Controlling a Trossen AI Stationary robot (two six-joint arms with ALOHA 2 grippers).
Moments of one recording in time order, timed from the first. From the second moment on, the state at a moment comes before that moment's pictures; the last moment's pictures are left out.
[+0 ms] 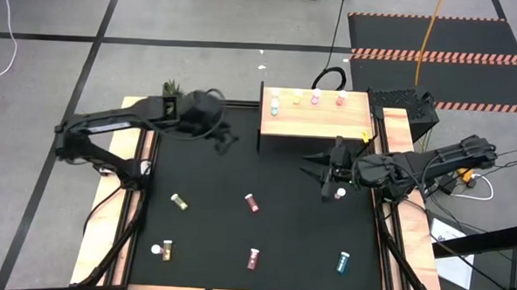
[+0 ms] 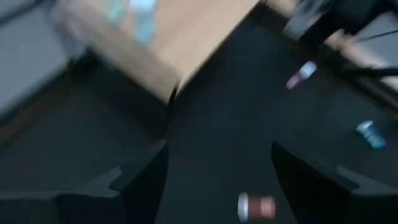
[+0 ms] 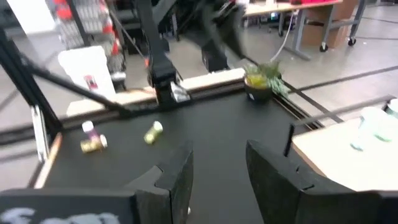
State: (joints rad) left arm 0.23 1.32 1.39 -0.81 -0.05 -0.44; right arm 0.28 0.98 0.88 -0.20 0.52 0.26
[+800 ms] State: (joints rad) left arm -0.46 1.28 1.13 -1.37 -0.30 -2.08; right arm 0.20 1.12 0.88 -0.02 0.49 0.56
